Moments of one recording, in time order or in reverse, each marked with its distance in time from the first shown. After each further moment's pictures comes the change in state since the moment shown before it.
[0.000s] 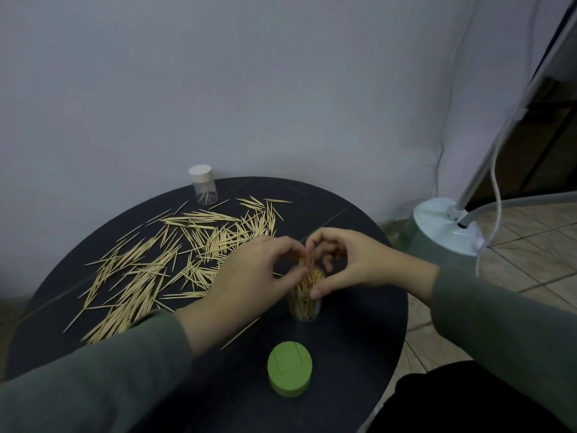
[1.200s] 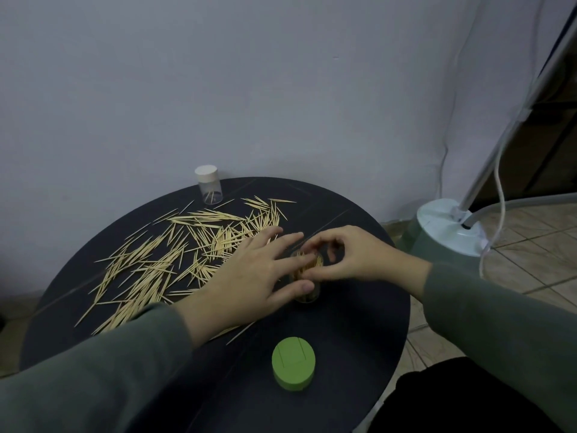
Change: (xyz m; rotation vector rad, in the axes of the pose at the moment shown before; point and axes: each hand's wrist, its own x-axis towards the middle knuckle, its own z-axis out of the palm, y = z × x) left_hand -0.004 -0.015 -0.005 0.420 -0.253 0.186; right_hand 0.009 0.001 0.002 -0.217 0.099 -0.017
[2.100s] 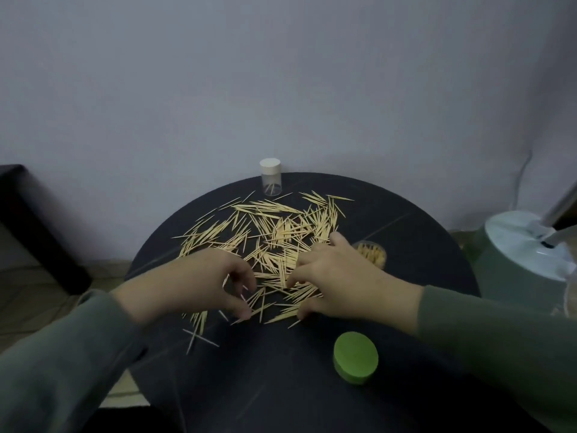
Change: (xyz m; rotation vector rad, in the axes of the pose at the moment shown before) left_hand -0.092 -0.057 -0.065 -0.303 -0.480 -0.527; right_hand 0.027 -0.089 0.074 -0.796 -0.105 -0.394
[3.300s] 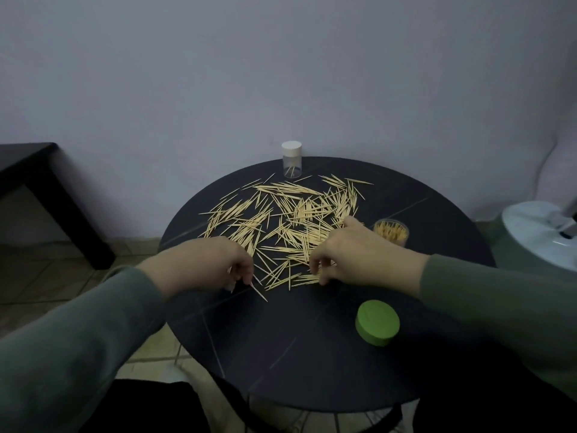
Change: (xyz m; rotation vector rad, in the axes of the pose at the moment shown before) left_hand -0.010 -0.045 0.019 0.250 -0.124 0.014; right_hand 0.019 -0.006 0.010 0.001 -0.165 0.001
